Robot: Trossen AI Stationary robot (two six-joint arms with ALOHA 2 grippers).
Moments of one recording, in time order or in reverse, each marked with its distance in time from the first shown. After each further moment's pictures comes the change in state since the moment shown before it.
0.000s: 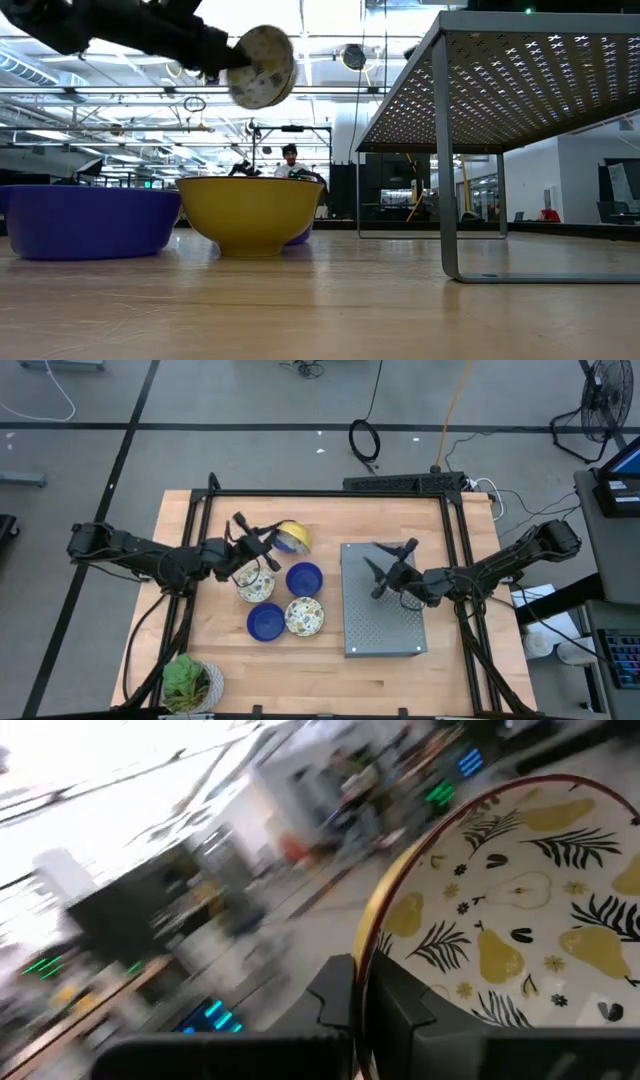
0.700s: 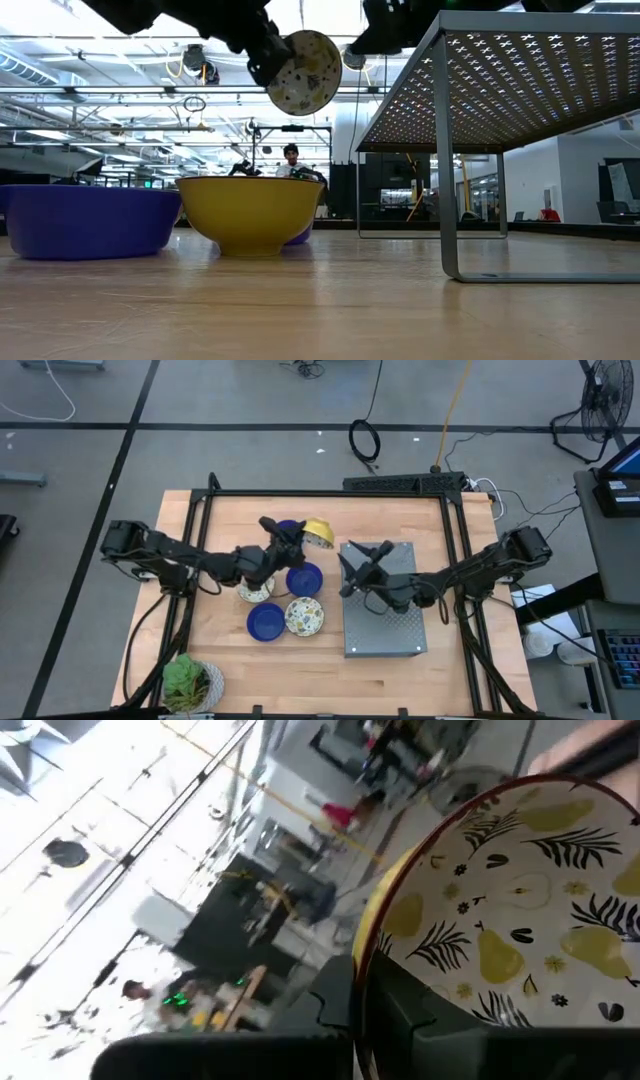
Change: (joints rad) left arm -0.066 0.359 0.333 0.017 -0.278 0.431; right arm -0.033 0.333 0.298 0.030 0.120 0.050
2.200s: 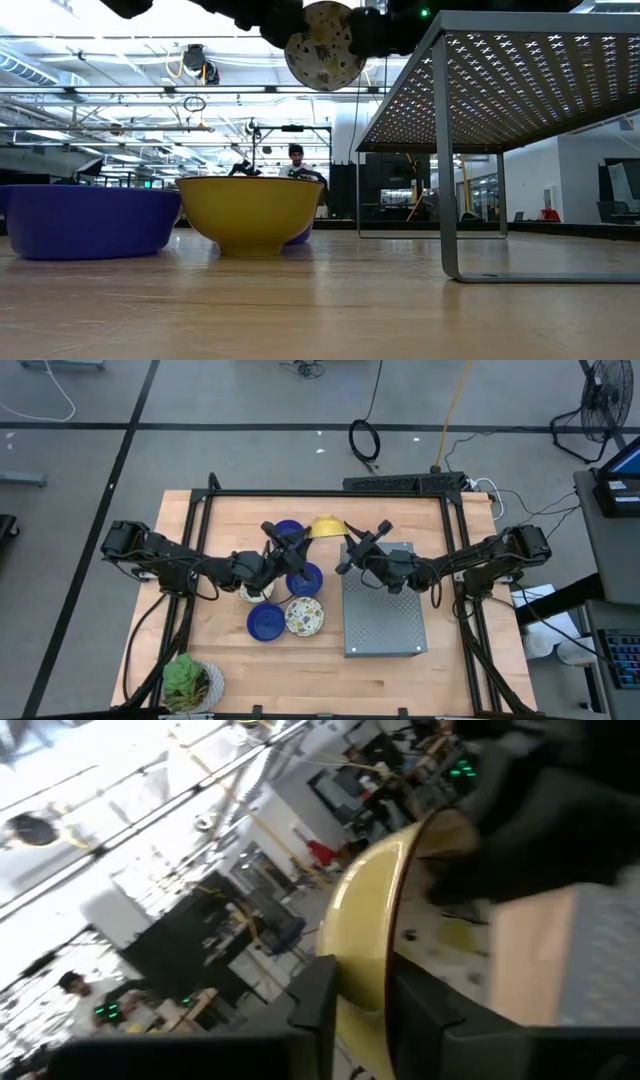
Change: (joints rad) left arm -0.067 0.009 0.051 0.018 0.067 -0.176; right arm -0.143 -0.004 0.001 0.088 -0.152 -0.103
